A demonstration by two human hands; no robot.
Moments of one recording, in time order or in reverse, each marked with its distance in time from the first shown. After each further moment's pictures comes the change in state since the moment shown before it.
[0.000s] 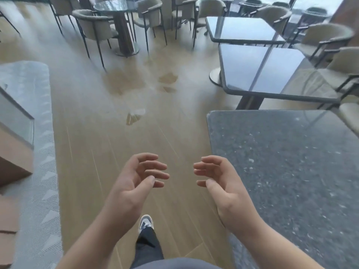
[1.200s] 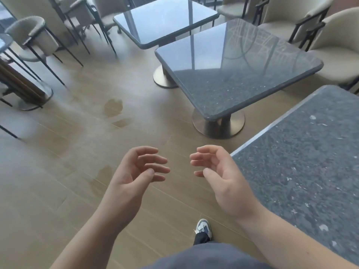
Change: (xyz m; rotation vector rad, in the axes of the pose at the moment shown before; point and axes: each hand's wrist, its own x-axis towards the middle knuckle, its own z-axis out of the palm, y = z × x) left_hand 0.652 -0.012 0.012 0.084 -0.548 -0.076; right_hand 0.549 0.039 -0.013 0.192 0.510 0.059
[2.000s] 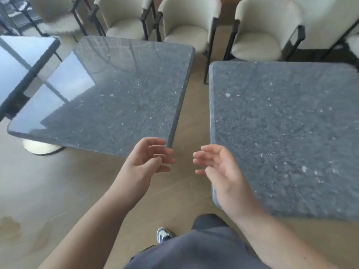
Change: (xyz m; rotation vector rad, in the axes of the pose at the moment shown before) left_hand 0.389 -0.012 0.074 0.031 -0.943 -0.179; right_hand 0.208 0.003 0.008 0.064 0.954 -0.074
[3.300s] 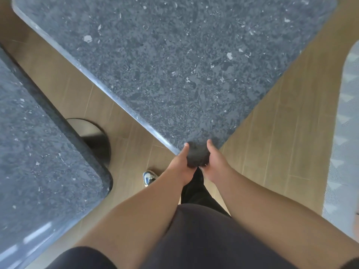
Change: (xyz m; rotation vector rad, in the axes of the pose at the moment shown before) left_hand 0.112 -0.308 0.162 -0.108 -0.291 -1.362; right_hand 0.006 0.269 -0.084 1.115 1.195 0.638
